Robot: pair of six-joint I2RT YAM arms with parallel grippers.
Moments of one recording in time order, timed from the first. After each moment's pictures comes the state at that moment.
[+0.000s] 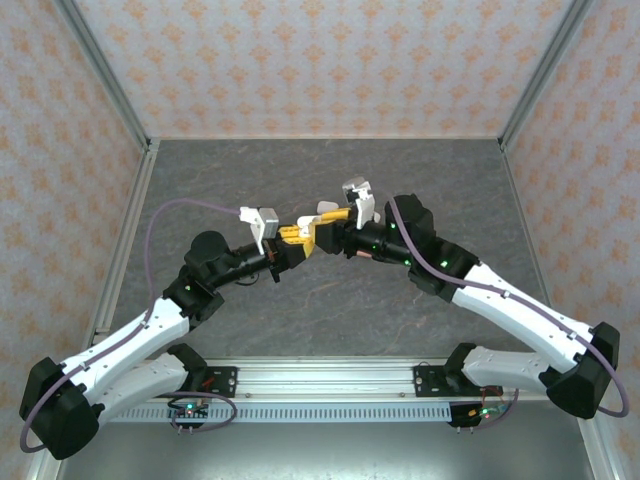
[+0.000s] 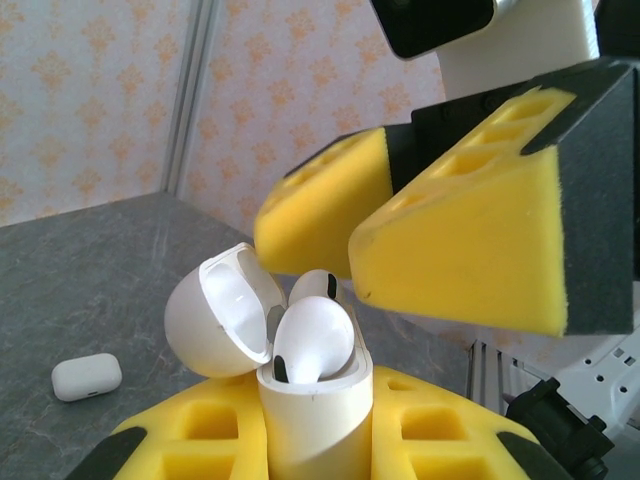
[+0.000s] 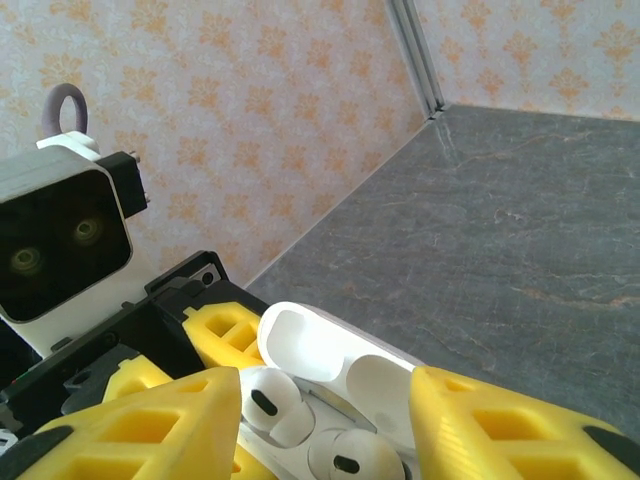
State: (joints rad) left arm -0.60 0.91 0.58 0.37 0.48 -0.33; right arm 0.84 1.10 1.04 -0.17 -0.23 0.41
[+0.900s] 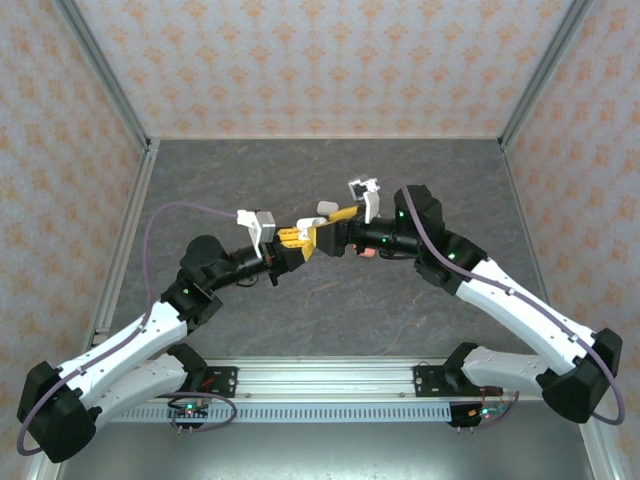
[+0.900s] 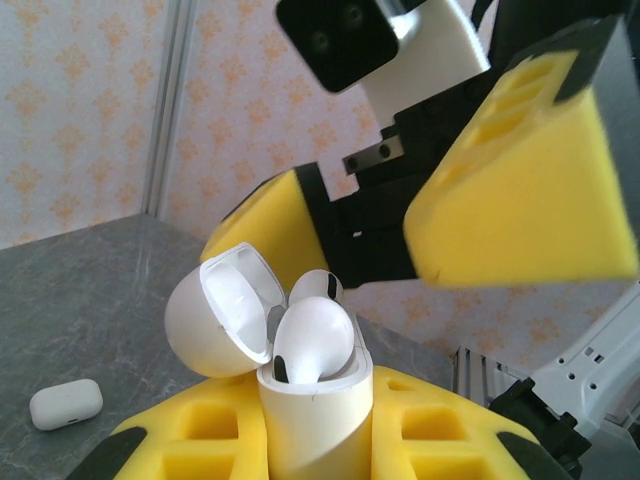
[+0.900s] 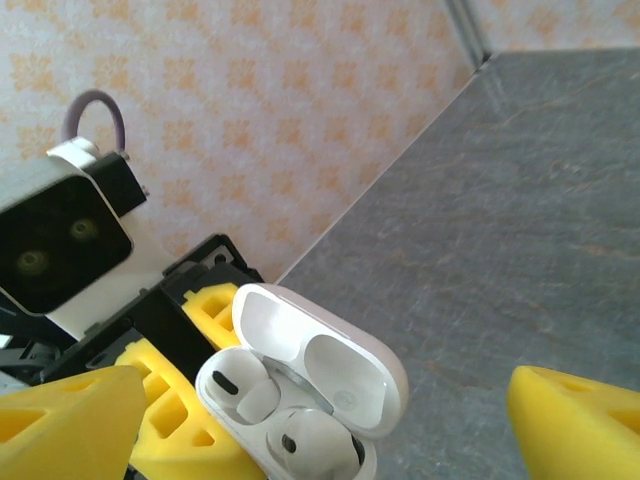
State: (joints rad) left arm -0.61 0.88 0.56 0.40 0.50 -0.33; right arm 0.75 1.11 1.06 -0.21 -0.47 0.51
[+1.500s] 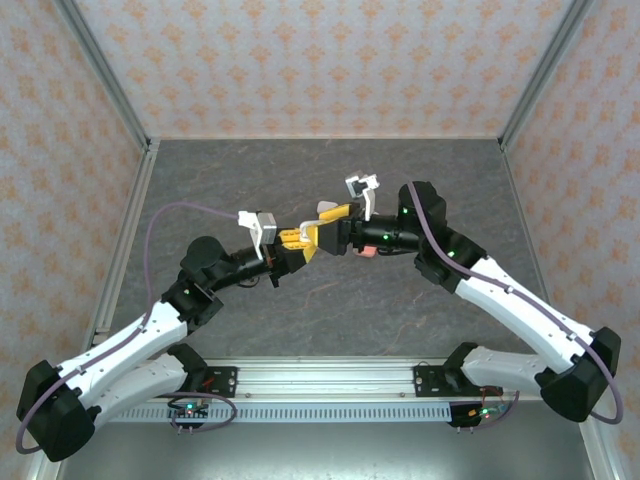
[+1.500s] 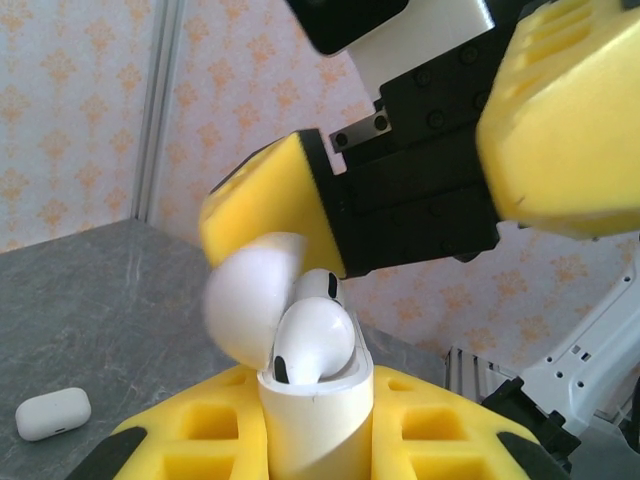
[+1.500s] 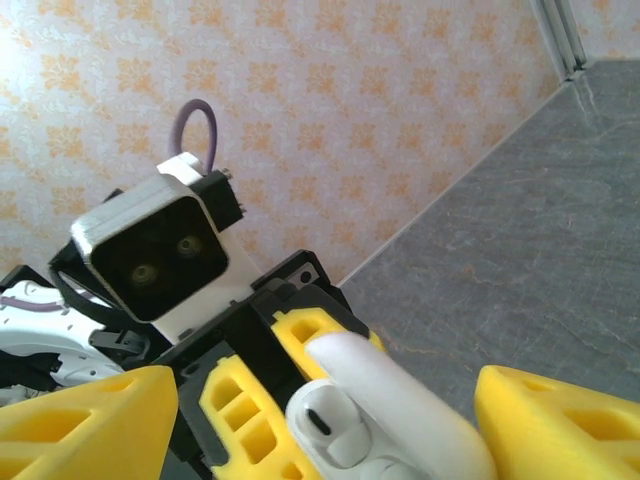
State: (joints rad) left arm -0.62 0.88 0.56 0.41 0.50 -0.33; right arm 0.74 1.10 1.07 -0.11 -0.61 0.53
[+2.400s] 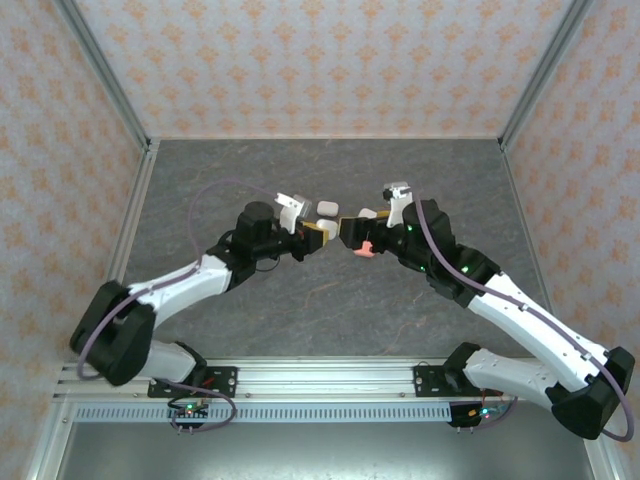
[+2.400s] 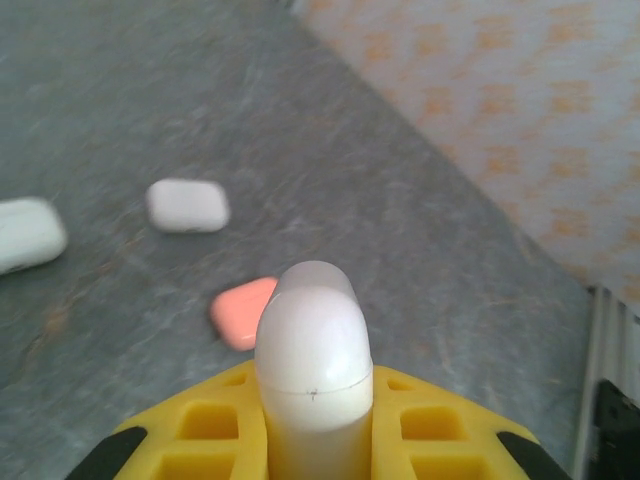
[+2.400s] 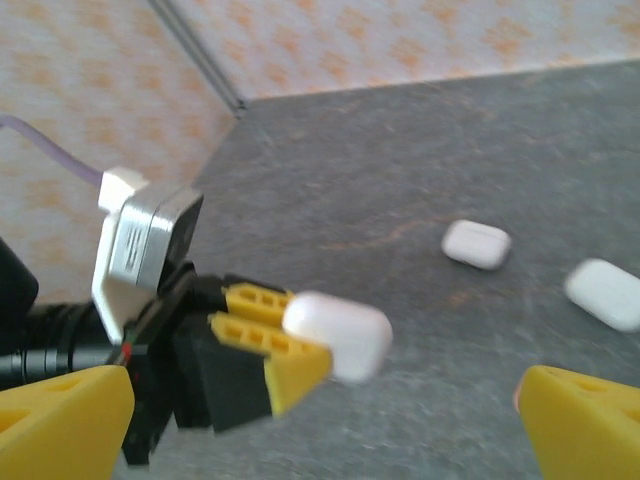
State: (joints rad) left arm -0.52 1.43 0.76 0.24 0.43 -0.35; right arm 0.72 0.99 0.95 -0.38 0.05 0.50
